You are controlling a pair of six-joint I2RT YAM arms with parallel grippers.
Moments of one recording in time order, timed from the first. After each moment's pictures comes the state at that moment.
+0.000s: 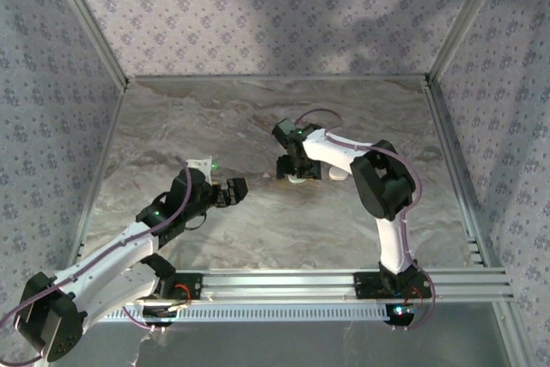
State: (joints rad) left arm -0.65 0.86 0.46 -0.16 0.01 -0.68; right arm 0.66 1.98 1.43 -0.82 0.05 0.64
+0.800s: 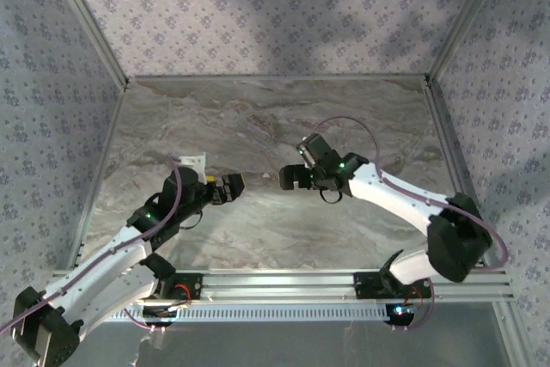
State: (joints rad) left arm -0.65 0.75 0.49 -0.23 -0.03 -0.66; right arm 0.75 1.40 0.99 -0.56 0.04 0.57
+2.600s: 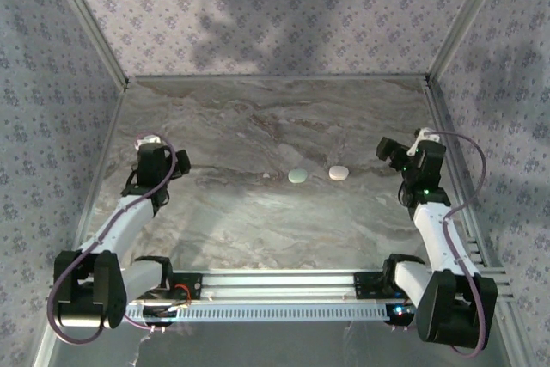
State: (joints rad) left arm -0.07 1.10 0.52 -0.06 -0.25 -0.28; right arm -0.16 0.98 0.52 0.01 -0.04 0.28
